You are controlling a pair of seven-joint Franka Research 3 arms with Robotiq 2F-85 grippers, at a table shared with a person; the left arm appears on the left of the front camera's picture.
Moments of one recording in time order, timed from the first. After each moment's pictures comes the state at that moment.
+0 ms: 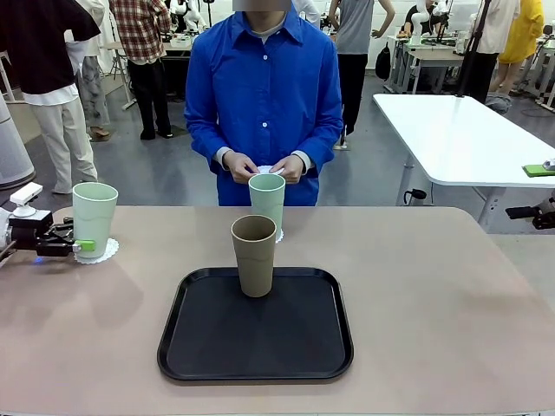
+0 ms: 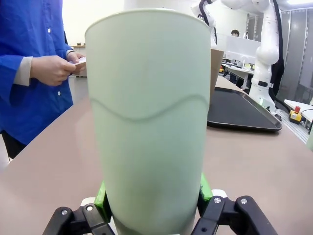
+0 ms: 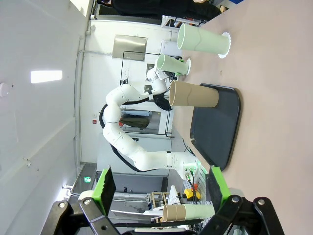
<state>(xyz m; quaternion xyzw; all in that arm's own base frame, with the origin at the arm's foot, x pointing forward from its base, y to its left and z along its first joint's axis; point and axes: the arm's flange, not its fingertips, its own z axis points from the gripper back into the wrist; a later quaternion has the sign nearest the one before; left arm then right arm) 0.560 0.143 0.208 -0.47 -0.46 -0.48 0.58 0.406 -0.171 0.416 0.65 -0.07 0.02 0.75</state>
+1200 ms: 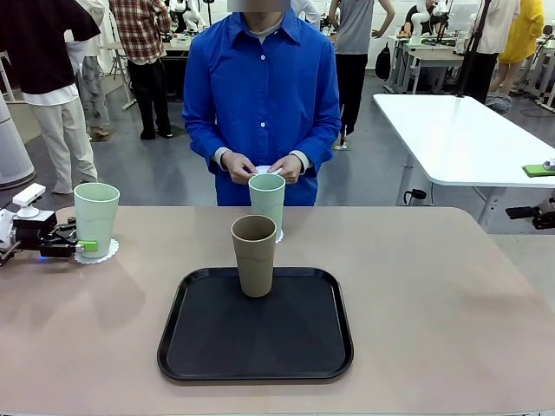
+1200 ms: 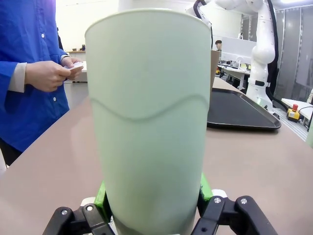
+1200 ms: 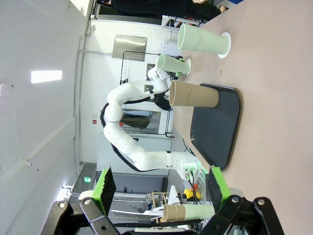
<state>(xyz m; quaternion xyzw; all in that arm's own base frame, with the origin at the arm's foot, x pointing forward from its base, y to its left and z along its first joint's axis) 0.565 0.140 0.202 -0.48 -0.46 -0.49 0.57 0.406 -0.171 0.416 0.65 -0.07 0.02 0.75</state>
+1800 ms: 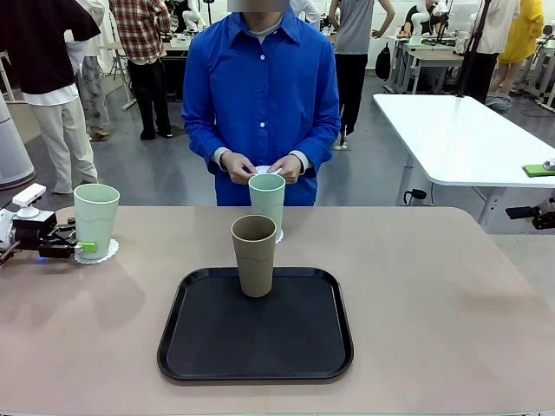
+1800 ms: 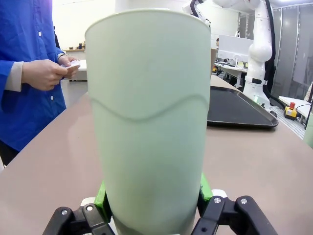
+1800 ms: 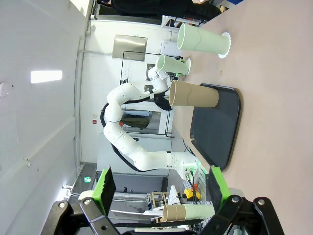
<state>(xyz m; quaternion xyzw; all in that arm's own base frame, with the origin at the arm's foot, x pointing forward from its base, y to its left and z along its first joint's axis) 0.564 0.140 0.202 -0.48 -0.45 -0.50 0.56 0.406 -0.171 0.416 0.65 -0.07 0.02 0.75</state>
